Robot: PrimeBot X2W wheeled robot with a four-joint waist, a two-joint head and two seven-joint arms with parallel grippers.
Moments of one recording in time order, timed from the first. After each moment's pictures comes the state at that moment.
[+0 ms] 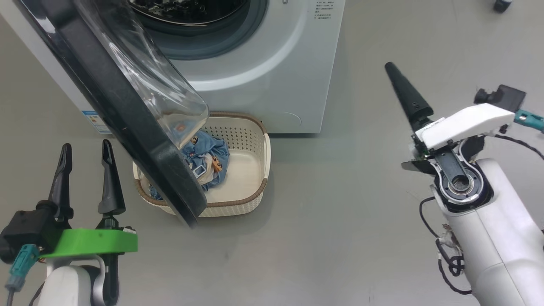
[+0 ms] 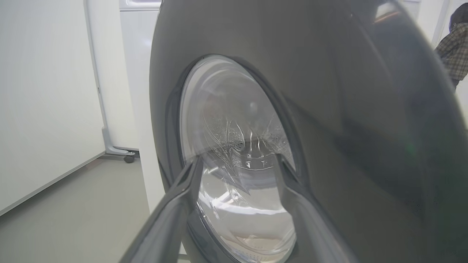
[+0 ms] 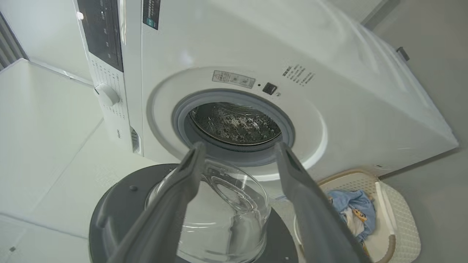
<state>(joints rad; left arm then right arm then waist) -0.16 0.03 0.03 0.07 -0.32 -0.10 -0.26 -0.51 -0.13 0.30 0.27 1.48 0.12 0.13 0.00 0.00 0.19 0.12</state>
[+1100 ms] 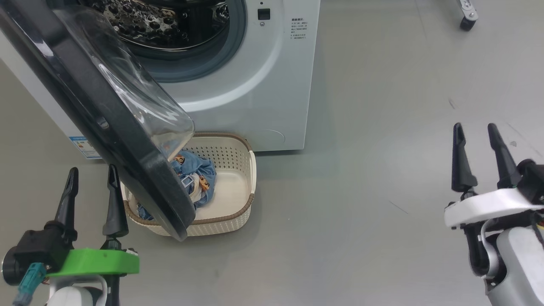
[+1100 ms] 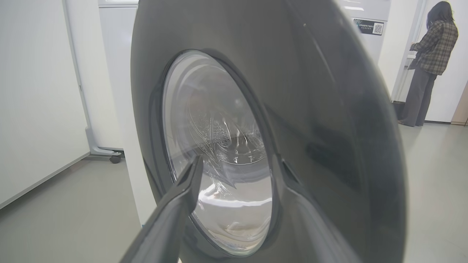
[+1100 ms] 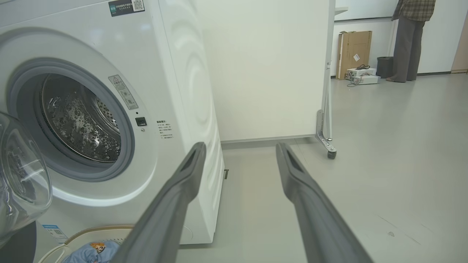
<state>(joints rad) -0.08 0.03 0.04 0.07 -0.31 -0.12 -0.26 -0.21 -0.33 0.26 0.16 0.60 -0.03 -0.26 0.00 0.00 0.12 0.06</state>
